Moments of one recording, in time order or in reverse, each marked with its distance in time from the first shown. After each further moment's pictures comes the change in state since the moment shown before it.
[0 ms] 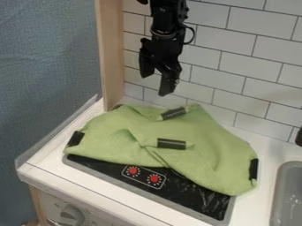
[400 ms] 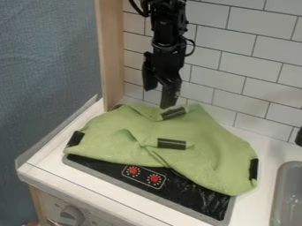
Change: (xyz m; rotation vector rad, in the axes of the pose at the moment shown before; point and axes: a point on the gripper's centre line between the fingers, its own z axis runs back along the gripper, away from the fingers) arm -0.010 -0.013 -0.020 -0.091 0.030 -0.079
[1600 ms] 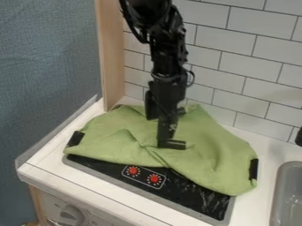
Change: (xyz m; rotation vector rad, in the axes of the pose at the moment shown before) arm -0.015 -0.054 -0.029 -0.083 0.036 -0.228
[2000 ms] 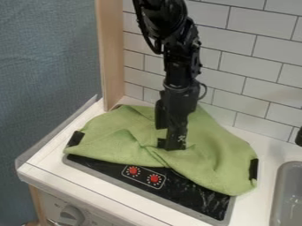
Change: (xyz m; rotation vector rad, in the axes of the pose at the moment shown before) arm 0.008 -0.013 -0.011 -0.005 0.028 -0.046
